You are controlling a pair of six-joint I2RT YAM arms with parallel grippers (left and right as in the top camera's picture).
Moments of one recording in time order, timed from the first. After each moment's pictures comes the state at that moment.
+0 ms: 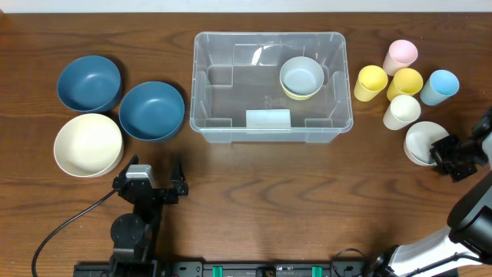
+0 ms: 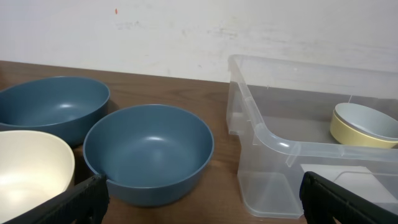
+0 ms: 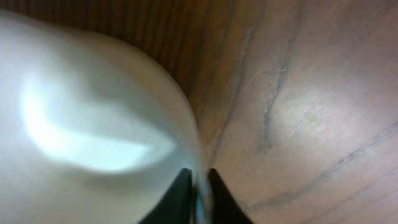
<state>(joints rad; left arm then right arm) -0.08 0.01 0.02 -0.12 -0.02 -0.15 -0.64 1.85 1.16 -0.85 -0.10 0.53</state>
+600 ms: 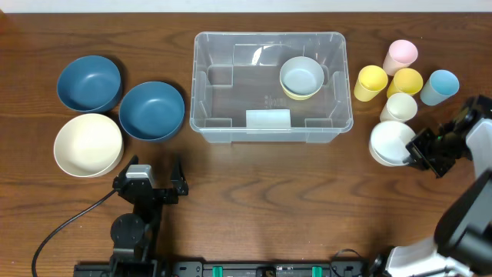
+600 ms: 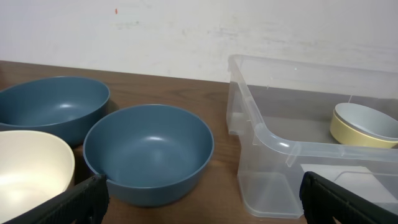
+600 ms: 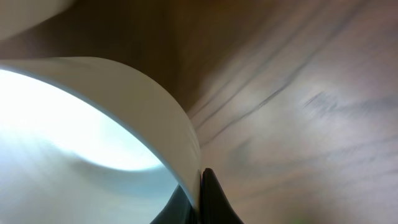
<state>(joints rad) -0.08 0.01 0.02 -0.12 -0.02 -0.15 -0.48 1.71 1.15 -1.05 -0.25 0.40</state>
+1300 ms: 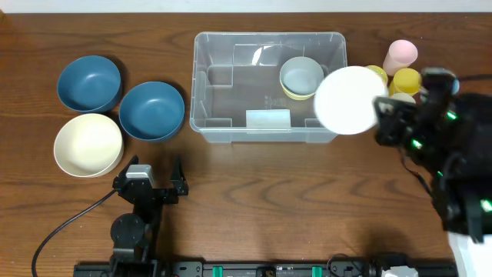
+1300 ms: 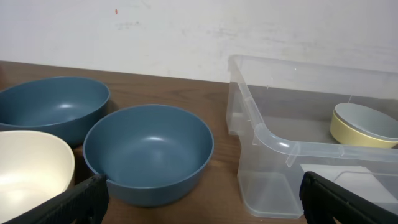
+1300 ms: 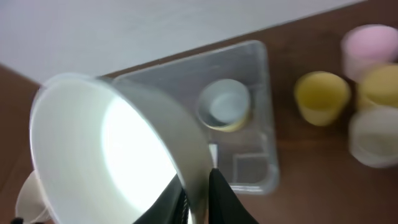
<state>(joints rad) -0.08 0.01 0.02 -0.12 -0.02 -0.15 0.10 1.01 1.23 -0.77 -0.23 0.41</state>
